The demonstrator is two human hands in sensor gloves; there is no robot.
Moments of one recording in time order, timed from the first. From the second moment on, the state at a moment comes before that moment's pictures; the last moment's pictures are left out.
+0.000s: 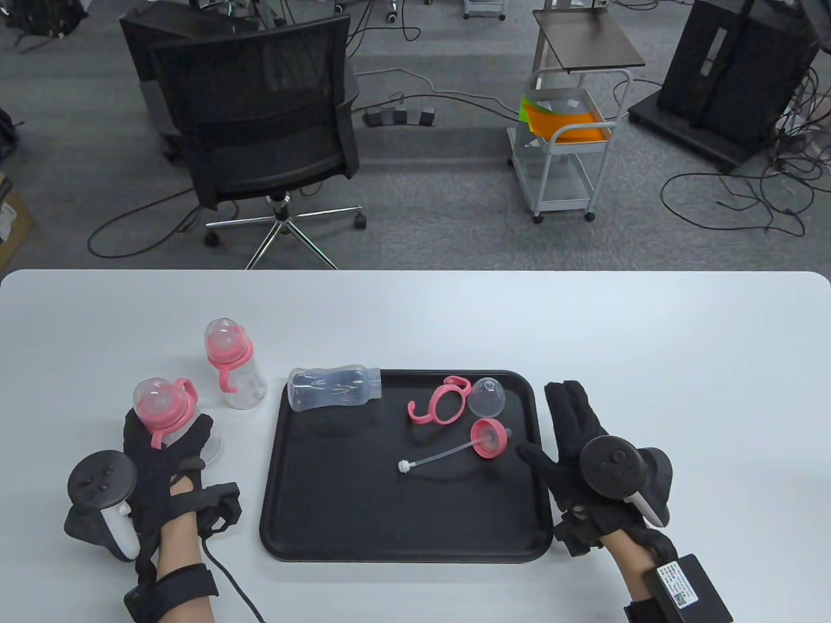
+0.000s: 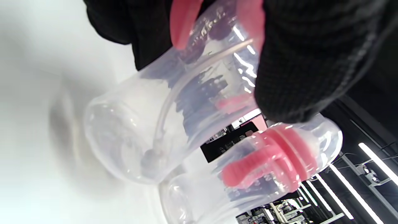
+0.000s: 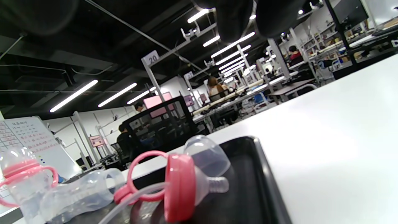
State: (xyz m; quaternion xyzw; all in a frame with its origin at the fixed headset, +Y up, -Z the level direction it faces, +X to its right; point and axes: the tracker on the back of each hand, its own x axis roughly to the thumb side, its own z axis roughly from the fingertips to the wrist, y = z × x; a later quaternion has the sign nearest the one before) left_hand -0.364 -0.721 -0.304 0.17 0.35 0.44 0.81; right_hand 0.216 -0.686 -0.330 0.11 -0.12 0.95 0.26
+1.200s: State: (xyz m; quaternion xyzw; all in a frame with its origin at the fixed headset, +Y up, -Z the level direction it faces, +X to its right) left_hand -0.345 -0.730 -0.304 0.19 0.34 0.40 0.83; right_hand 0.217 -0.688 -0.333 0.10 -0.09 0.97 0.22
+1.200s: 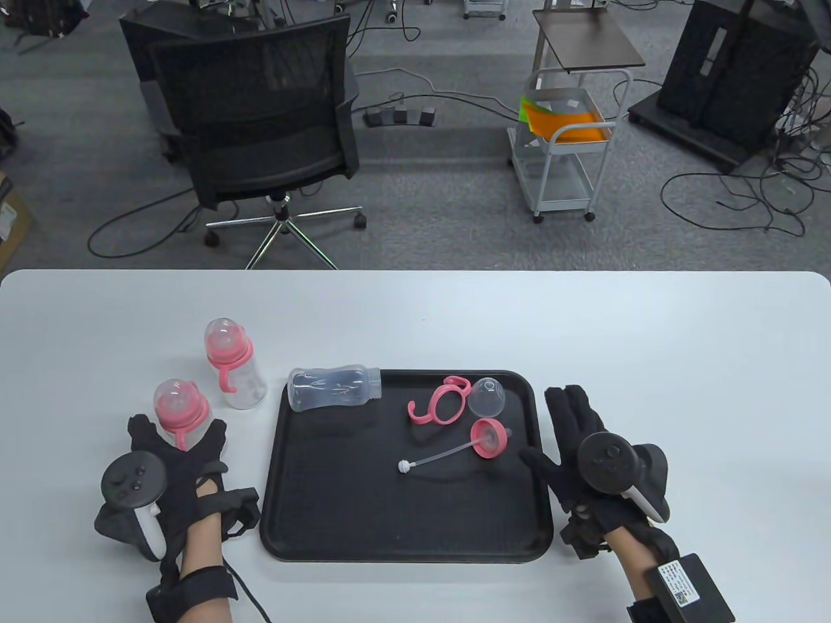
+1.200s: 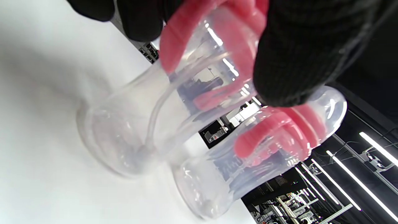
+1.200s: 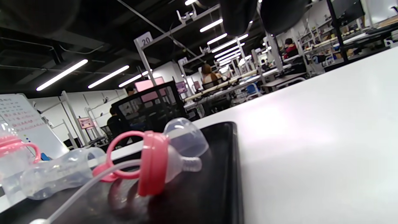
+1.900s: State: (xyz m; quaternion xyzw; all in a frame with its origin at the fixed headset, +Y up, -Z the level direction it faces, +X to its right) left_hand -0.291 -0.660 -0.277 0.34 0.25 0.15 0.90; right_hand 0.221 -0.689 -0.334 0.09 -0.08 0.97 0.22
